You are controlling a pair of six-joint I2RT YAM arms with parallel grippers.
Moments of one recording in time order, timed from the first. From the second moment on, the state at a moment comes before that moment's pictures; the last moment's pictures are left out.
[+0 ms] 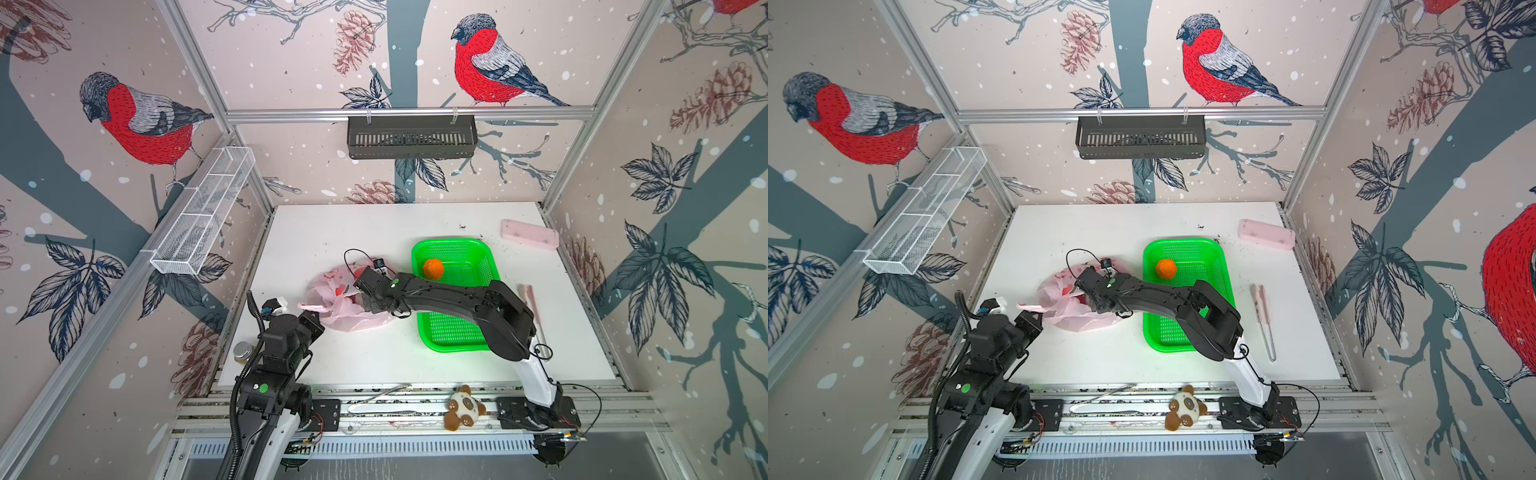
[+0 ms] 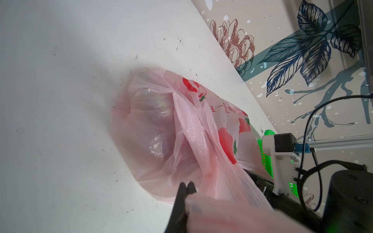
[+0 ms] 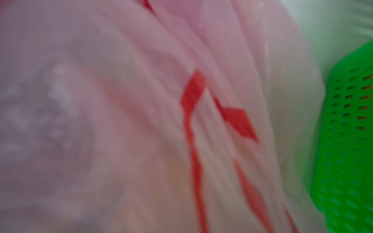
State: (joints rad) left arm -0.18 0.28 0.38 -0.60 -0.03 -0.92; right arm 1.07 2.15 1.67 -0.66 0.33 0.70
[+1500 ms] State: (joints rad) left arm -0.18 0.29 0.35 -0.57 0.00 -0.92; right arm 1.10 2.20 1.73 -0.70 0.20 0.57
